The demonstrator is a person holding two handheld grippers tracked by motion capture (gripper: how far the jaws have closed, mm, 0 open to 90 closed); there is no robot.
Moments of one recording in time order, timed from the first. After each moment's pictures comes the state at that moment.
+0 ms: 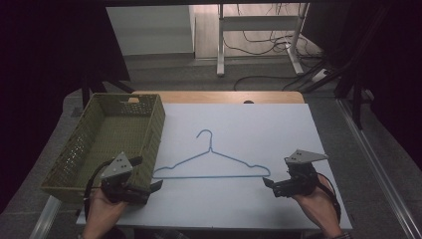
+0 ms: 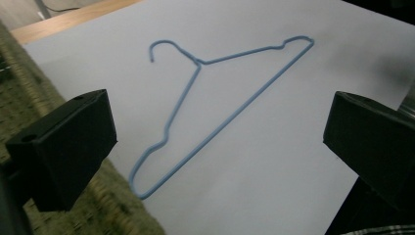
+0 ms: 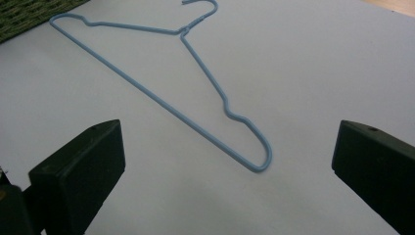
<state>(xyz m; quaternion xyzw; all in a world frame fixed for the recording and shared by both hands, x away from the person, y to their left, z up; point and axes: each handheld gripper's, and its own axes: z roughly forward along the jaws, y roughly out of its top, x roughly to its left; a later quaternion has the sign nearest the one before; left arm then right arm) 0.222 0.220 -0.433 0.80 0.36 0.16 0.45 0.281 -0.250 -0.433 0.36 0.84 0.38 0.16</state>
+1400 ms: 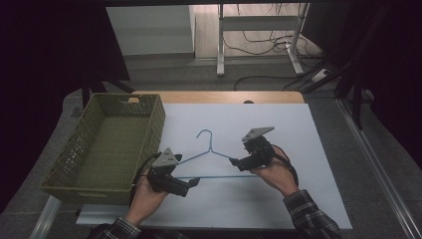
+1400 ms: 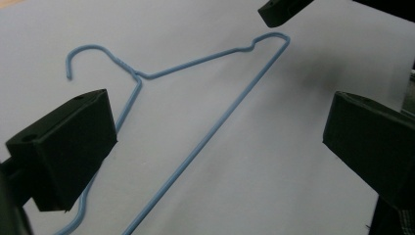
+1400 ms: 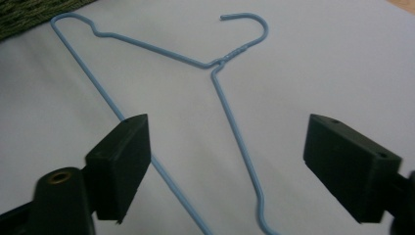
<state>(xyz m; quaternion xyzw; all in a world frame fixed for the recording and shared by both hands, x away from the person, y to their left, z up) 0.275 0.140 -0.471 0.83 0.33 0.11 0.45 0.363 -0.159 -0.452 0.29 0.89 0.35 0.12</state>
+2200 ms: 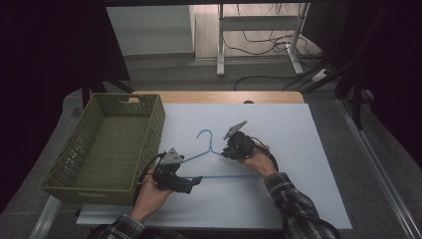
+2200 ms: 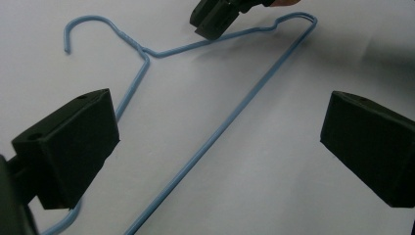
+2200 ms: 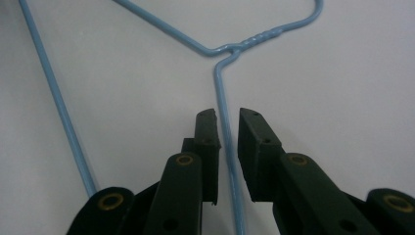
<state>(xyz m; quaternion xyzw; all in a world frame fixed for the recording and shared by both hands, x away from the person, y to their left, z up) 0.289 0.131 -0.489 0.83 0.35 0.10 0.42 0.420 -0.118 -0.503 0.21 0.93 0.28 0.07</state>
